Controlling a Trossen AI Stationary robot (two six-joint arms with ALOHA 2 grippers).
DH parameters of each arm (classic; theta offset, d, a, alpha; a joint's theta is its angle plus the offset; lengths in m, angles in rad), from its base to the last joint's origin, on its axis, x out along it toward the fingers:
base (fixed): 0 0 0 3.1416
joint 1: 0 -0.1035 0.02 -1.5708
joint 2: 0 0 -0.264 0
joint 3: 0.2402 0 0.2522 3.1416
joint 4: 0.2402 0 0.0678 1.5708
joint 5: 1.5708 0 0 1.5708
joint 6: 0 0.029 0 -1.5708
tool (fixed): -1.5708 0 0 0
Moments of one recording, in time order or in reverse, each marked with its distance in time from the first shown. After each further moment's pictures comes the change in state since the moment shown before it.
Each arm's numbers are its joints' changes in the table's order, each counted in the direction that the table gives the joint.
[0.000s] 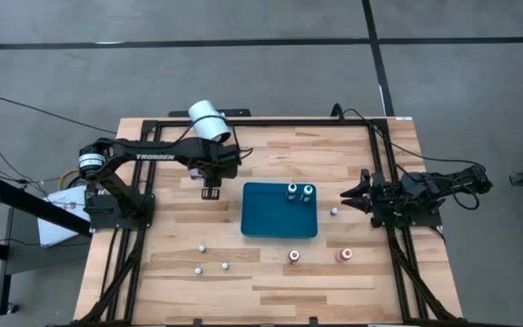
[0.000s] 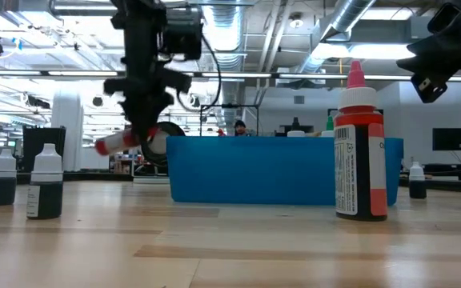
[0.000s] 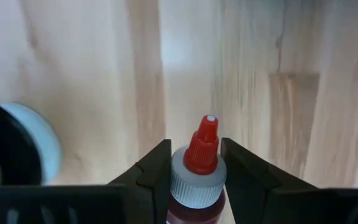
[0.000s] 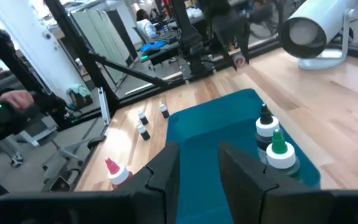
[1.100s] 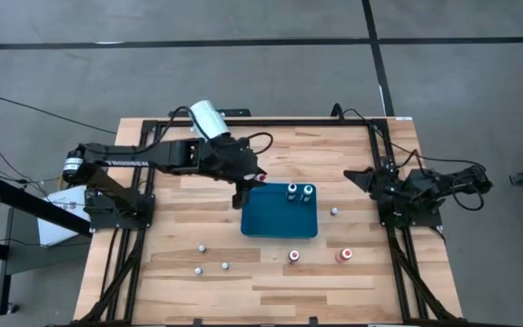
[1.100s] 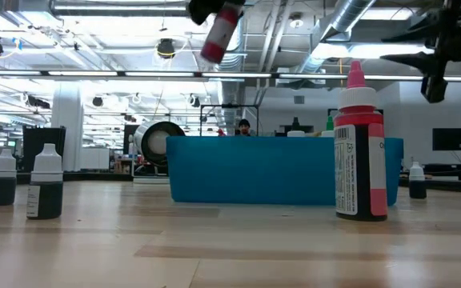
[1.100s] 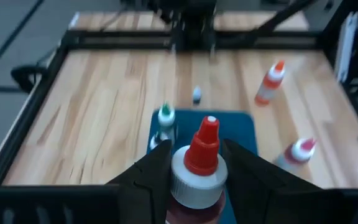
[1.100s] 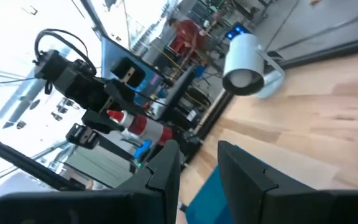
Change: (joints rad) left arm 0.234 0.125 0.249 -0.492 -0.113 -0.285; right arm 0.000 0.000 0.000 -0.184 -0.361 0.490
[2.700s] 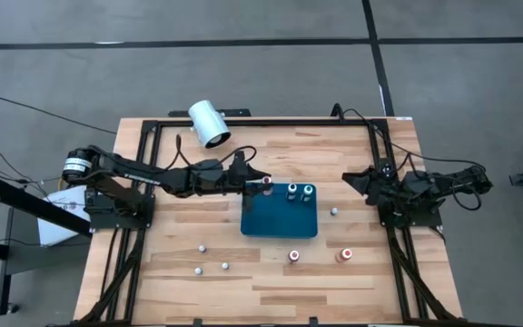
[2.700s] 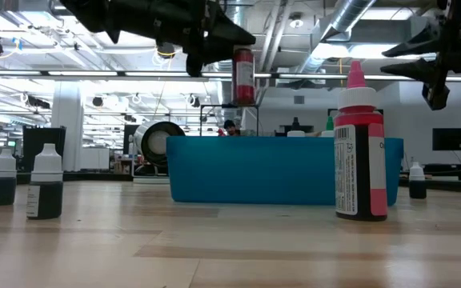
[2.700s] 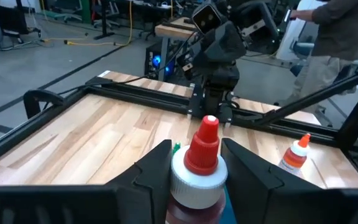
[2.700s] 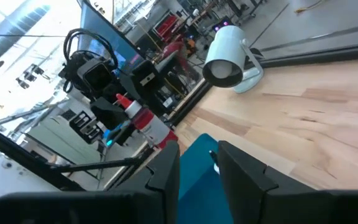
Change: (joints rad) left arm 0.005 0.000 -0.621 -1.055 0.120 -0.176; right arm 0.000 0.000 0.000 0.112 0.002 -0.108
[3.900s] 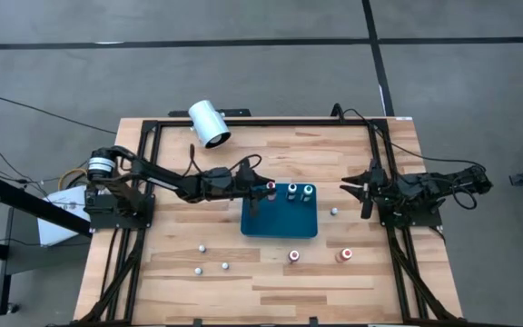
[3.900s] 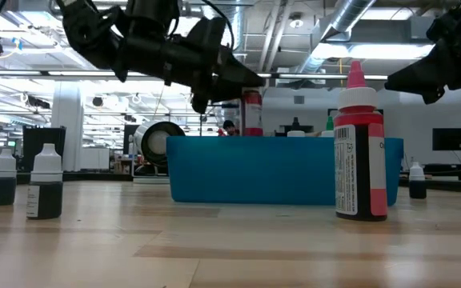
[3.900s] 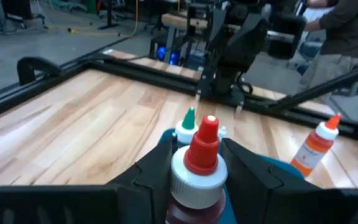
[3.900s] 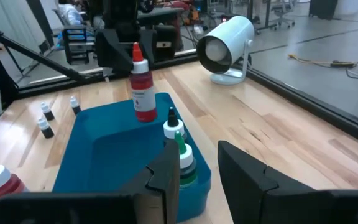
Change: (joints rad) left arm -0.014 -0.217 -0.063 -0.266 0.003 -0.047; right arm 0.000 0.000 0.000 0.163 0.050 -0.567
